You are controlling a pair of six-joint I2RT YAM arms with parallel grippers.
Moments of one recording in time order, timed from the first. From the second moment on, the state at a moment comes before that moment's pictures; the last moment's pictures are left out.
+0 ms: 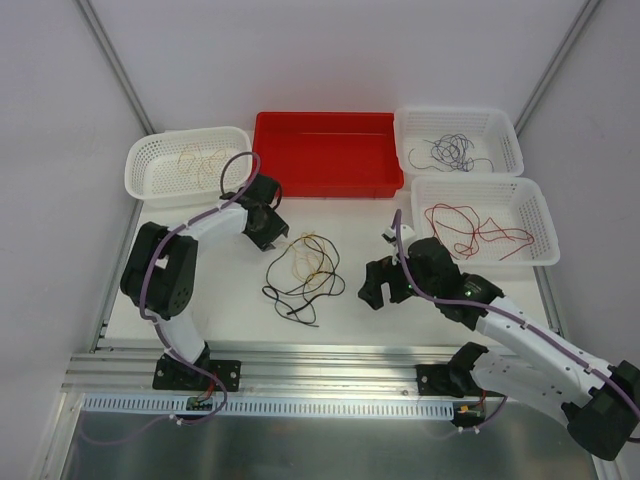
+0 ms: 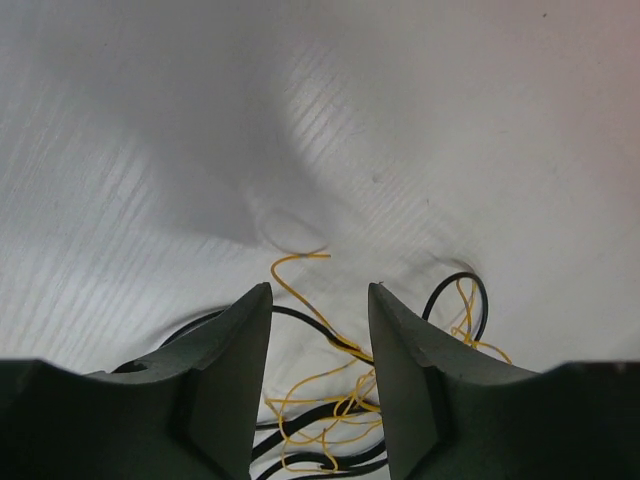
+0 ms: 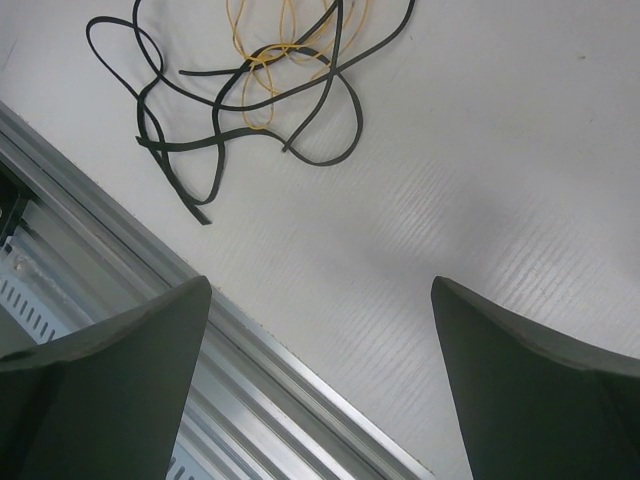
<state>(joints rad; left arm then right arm) -0.41 1.73 1.14 -0.55 -0.09 -1.13 0.76 0.87 0.65 -0.44 -0.11 0.32</state>
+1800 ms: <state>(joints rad) -0.67 1.52 1.37 -0.60 -0.11 -0.46 0.77 0.94 0.65 -0.45 -0.09 0.30</state>
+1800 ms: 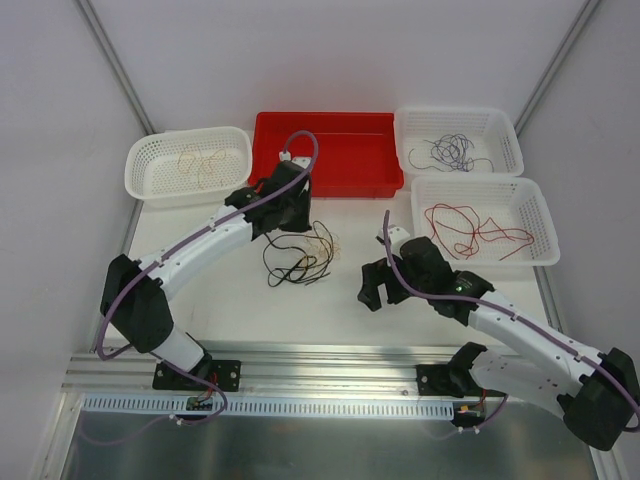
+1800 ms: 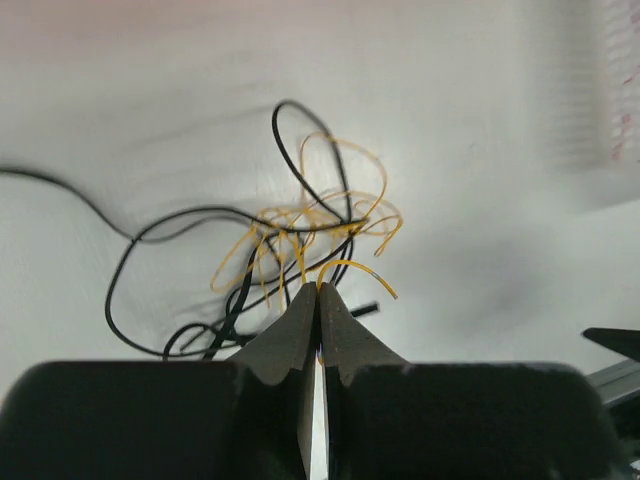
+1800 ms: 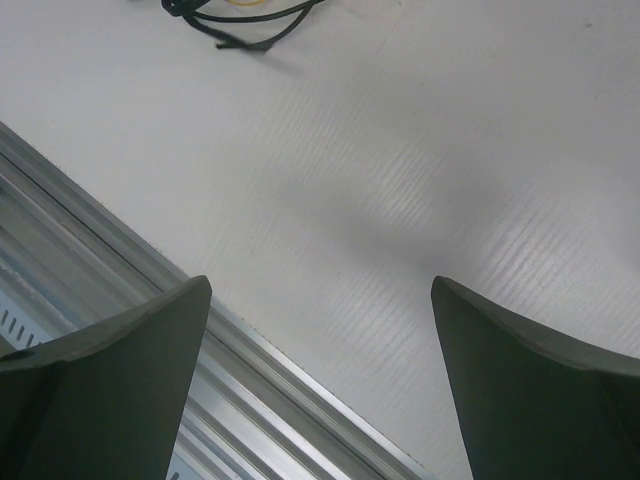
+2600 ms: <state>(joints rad) -0.51 1.41 1.01 -0.56 -0.14 -0.57 0.78 1.24 0.83 -0.33 -0.12 0.31</state>
